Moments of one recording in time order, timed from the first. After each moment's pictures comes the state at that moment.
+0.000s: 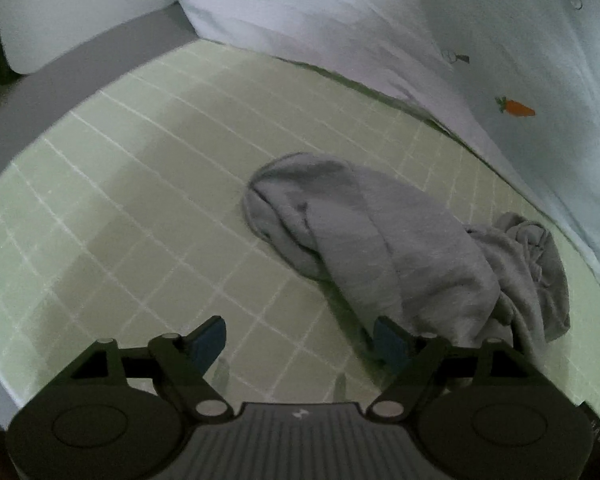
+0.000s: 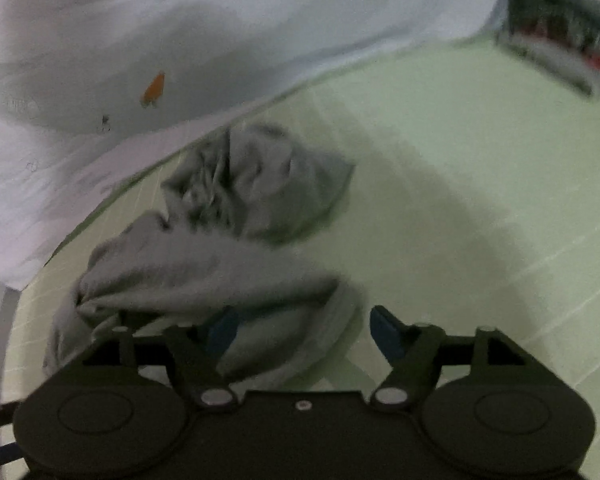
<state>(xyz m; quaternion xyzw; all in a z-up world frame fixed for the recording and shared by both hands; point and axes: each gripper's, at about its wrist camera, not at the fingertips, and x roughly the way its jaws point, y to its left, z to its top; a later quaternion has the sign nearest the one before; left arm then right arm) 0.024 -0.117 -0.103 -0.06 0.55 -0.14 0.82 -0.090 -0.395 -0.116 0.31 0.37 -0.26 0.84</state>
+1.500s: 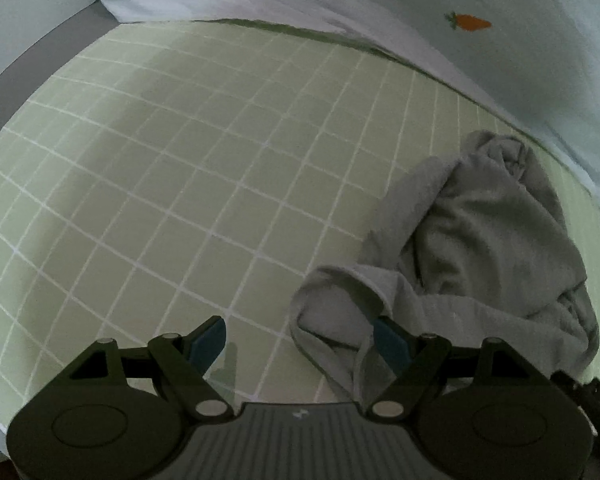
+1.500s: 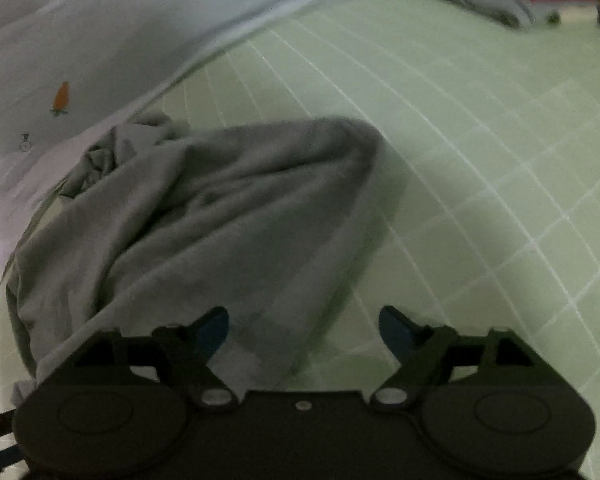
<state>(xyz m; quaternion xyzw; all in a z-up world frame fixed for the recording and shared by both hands) 0.010 -0.168 -0.127 0.03 0.58 -0.20 0.79 -0.138 -0.438 -0.146 0.34 0.39 -0.32 0.79</state>
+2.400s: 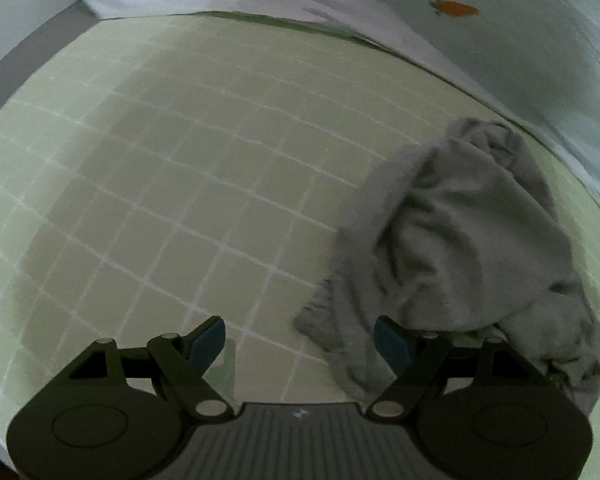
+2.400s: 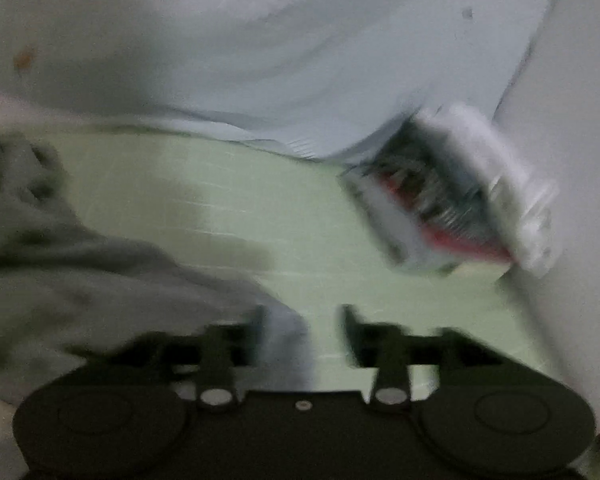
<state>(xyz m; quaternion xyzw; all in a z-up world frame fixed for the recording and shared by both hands) 0.005 -0.189 -0.135 0.03 0.58 -0.22 0.79 -0.182 -0.508 -0.090 0.02 0.37 -0.42 0.83</state>
